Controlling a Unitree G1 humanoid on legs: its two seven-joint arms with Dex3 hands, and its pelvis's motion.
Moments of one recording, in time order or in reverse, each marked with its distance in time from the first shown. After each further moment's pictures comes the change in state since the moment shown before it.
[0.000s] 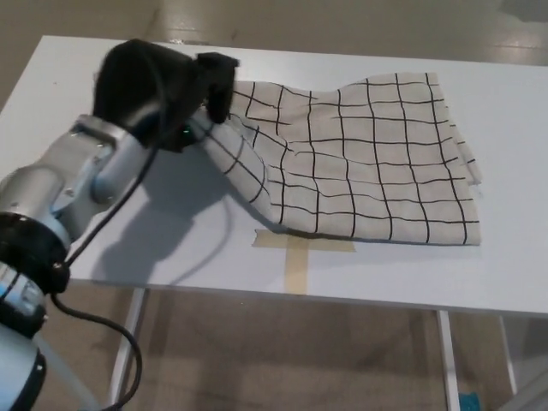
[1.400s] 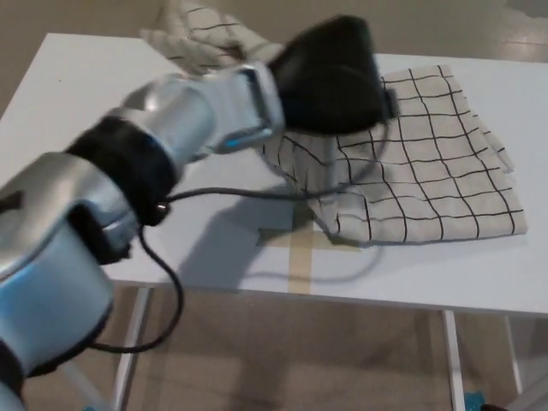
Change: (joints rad) left_arm -0.361 -0.174 -0.498 -0.006 0.484 -0.007 0.111; right_arm 0.010 -0.013 0.026 -0.065 -0.013 0.006 -0.010
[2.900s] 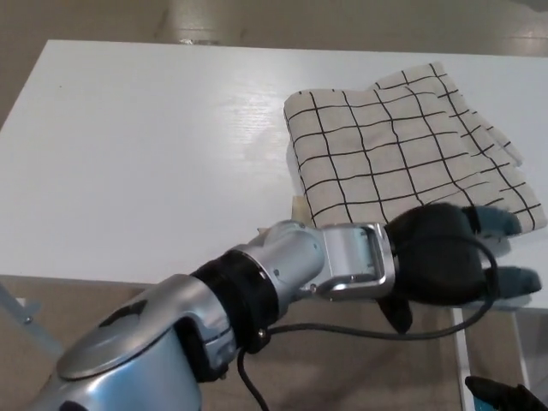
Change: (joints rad) left_arm 0.285 -0.287 0.052 -0.083 -0.087 -0.047 -0.344; right_arm -0.035 -0.004 0.009 -0.068 0.022 0.008 0.090
